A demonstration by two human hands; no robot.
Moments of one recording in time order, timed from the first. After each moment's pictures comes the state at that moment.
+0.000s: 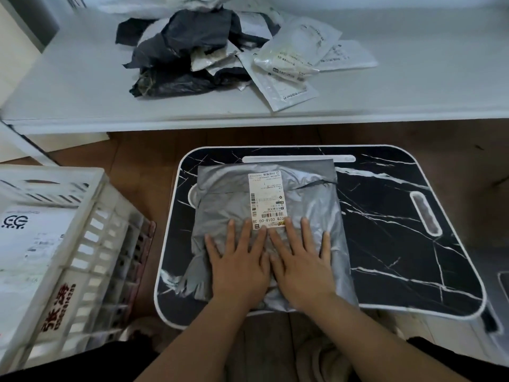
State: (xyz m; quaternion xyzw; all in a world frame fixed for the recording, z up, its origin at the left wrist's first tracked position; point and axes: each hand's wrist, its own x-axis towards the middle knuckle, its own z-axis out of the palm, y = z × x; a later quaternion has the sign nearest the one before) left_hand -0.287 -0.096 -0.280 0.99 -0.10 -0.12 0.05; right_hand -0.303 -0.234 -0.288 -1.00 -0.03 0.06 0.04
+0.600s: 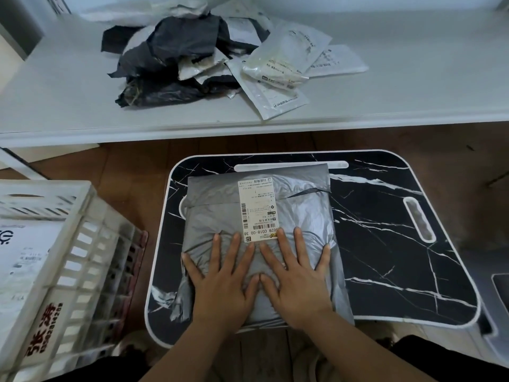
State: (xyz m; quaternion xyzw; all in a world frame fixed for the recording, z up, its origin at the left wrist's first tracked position) left_hand -0.295 -0.073 -0.294 0.98 -0.15 -0.07 0.05; right_hand -0.308 -0.244 -0.295 -0.99 -0.07 0.06 0.04
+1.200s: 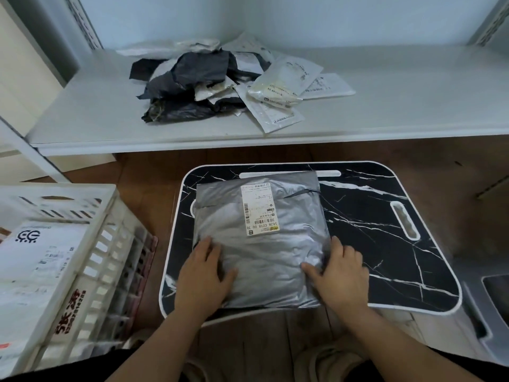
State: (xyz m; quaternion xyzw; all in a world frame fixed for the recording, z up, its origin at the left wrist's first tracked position) left_hand -0.297 -0.032 -0.269 0.98 -0.06 -0.06 0.16; right_hand -0.329 -0.285 -0.244 -0.96 0.22 0.06 0.15
